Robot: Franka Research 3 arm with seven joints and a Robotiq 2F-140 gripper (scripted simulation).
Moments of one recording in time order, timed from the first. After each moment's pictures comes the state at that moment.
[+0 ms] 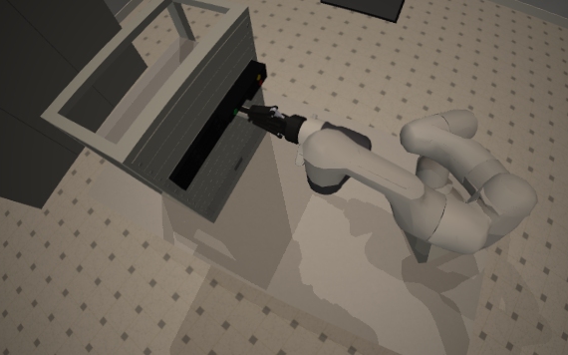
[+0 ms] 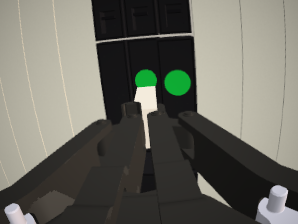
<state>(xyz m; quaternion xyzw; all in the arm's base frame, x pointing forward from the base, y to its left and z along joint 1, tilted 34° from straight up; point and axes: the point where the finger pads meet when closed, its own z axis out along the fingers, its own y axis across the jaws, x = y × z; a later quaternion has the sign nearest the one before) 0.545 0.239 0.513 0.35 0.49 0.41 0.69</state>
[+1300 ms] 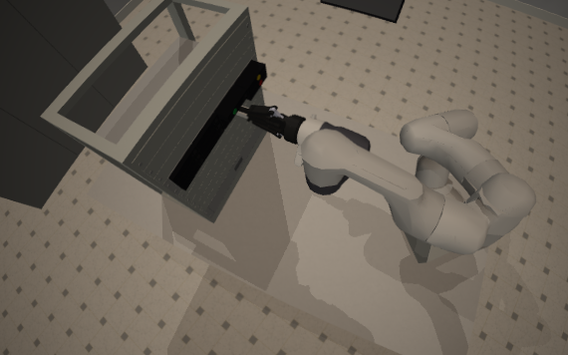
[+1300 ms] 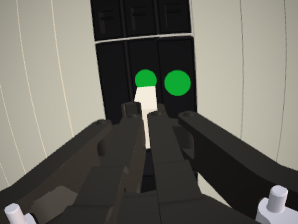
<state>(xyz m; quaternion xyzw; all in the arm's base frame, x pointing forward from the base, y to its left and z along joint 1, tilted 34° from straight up) 0.547 0.239 0.514 0.35 0.49 0.41 0.69</state>
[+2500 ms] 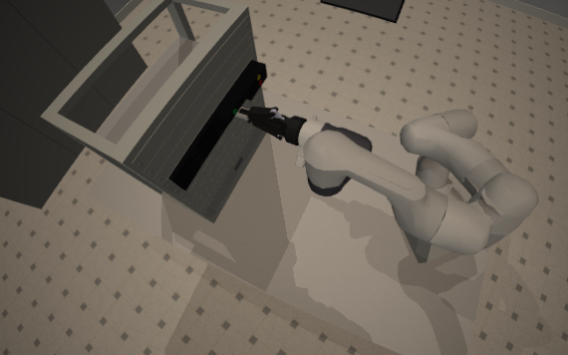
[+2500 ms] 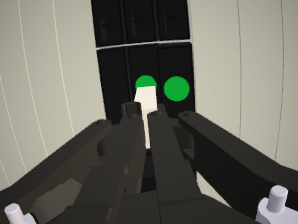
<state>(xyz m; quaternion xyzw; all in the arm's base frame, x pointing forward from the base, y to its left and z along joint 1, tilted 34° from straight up) 0.544 0.244 0.511 0.34 0.49 0.41 0.69</state>
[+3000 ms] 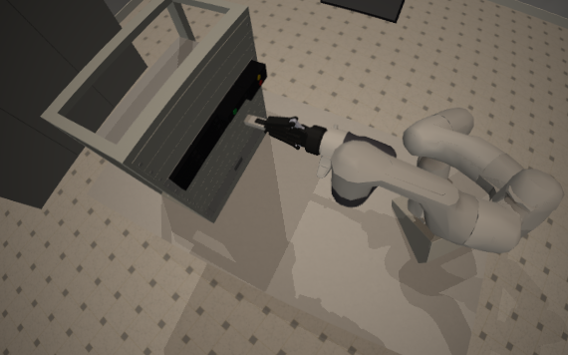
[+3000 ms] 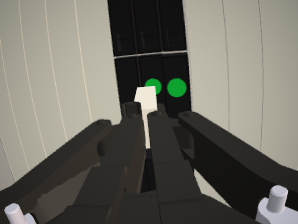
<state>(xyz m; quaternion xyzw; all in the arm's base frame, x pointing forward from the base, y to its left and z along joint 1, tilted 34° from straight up) 0.489 0.257 0.485 0.34 0.50 0.42 0.68</state>
